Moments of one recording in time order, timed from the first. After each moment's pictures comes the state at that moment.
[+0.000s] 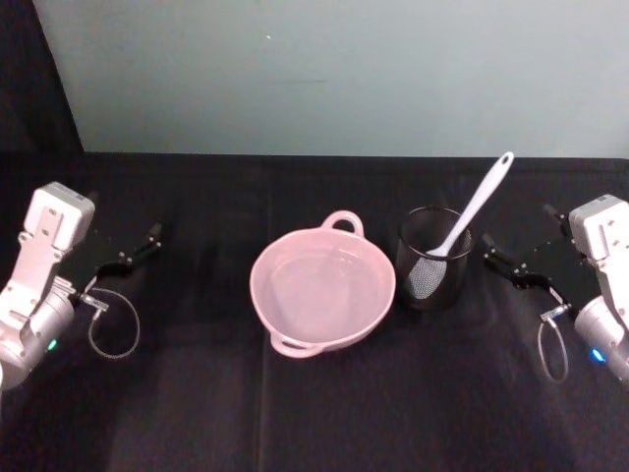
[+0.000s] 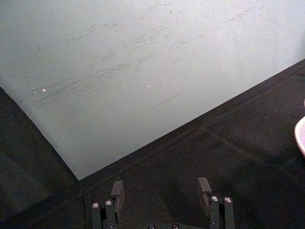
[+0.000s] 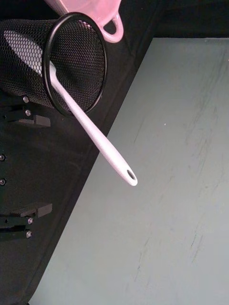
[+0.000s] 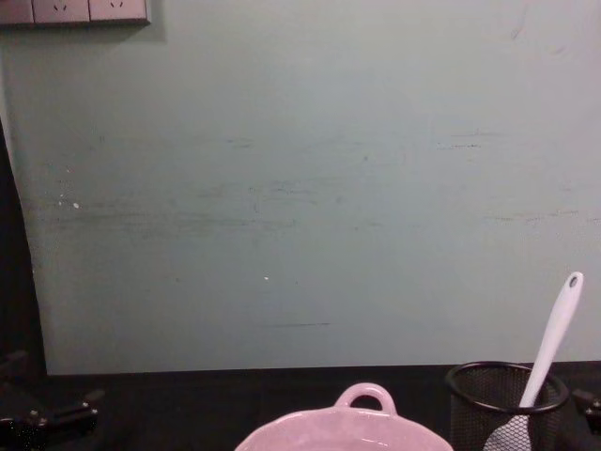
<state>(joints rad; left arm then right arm) -0.20 0.60 0.45 -1.41 -0.25 -0.12 0.03 0.20 0.60 -0.45 -1.41 0.25 -0.12 -0.03</state>
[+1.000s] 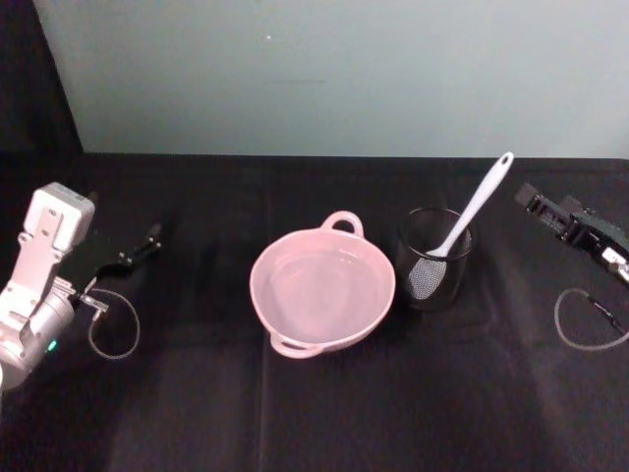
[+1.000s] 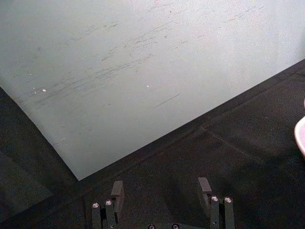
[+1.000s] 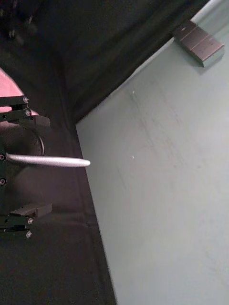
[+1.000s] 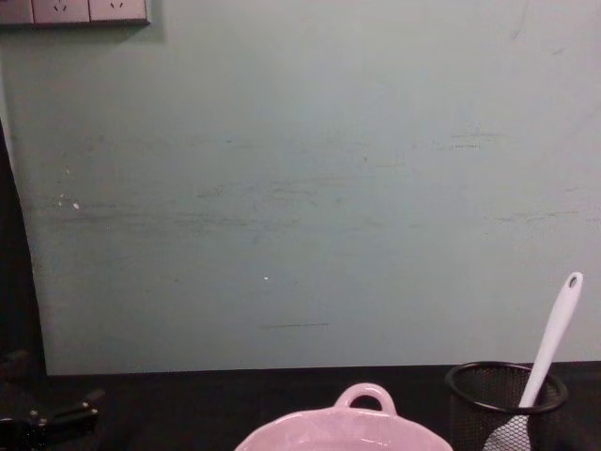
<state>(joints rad) -0.20 0.60 0.45 -1.41 -0.25 -0.12 0.03 0.04 0.56 -0.10 -1.65 1.00 0.22 0.23</state>
